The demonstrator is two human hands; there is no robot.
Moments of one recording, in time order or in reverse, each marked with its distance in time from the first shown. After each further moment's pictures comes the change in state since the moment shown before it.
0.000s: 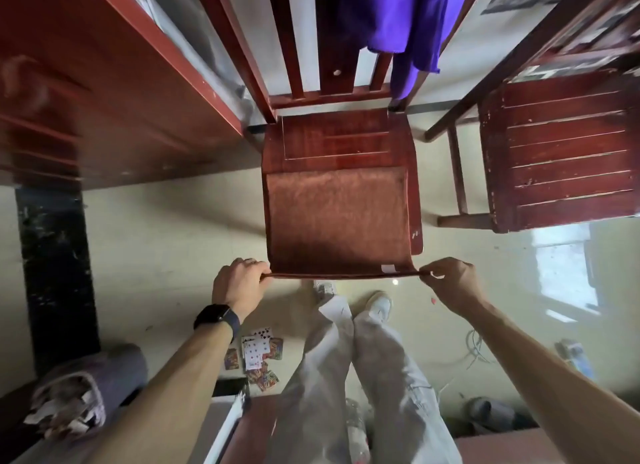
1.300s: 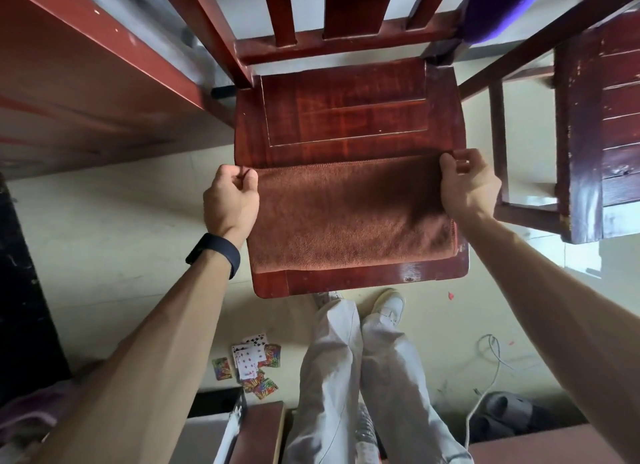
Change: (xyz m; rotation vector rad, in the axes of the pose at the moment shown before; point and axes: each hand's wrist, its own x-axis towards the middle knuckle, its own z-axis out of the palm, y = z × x) left_hand 0.228 0.000 0.030 -0.659 0.361 -0.403; right_hand 0.215 -0.076 0.029 0.363 0.494 0.201
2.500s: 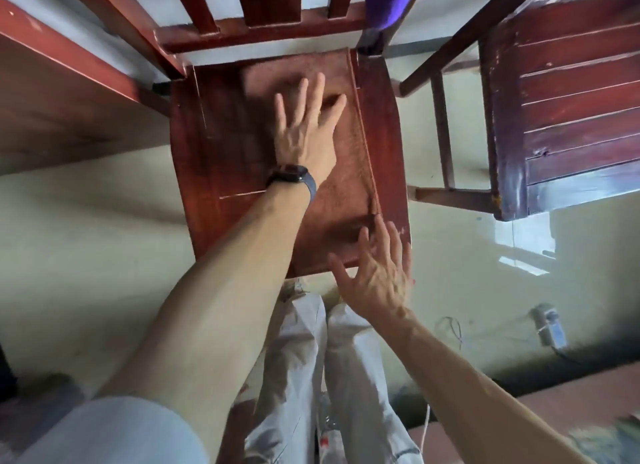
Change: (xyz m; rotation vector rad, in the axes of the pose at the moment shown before) left_hand -0.045 0.146 0.119 0.597 -0.161 0.794; right_hand -0.151 0.077 -0.007 -0.651 -0.218 -0.331
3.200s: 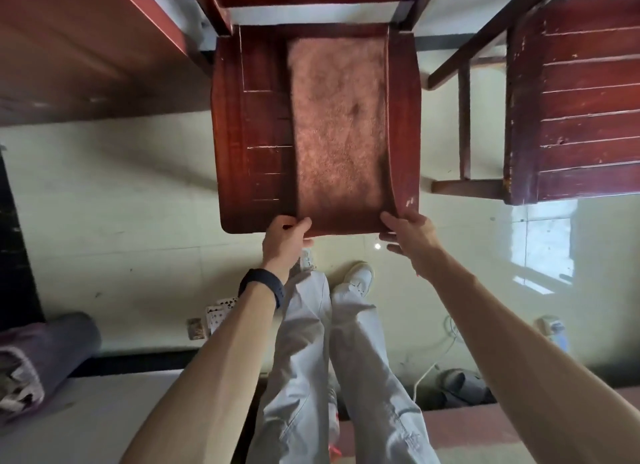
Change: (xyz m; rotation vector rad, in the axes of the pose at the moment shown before) left_hand -0.226 0.003 0.022 -1.320 -0.217 -1.108; right_hand 0.023 0.057 -0.020 1.033 -0.391 0.499
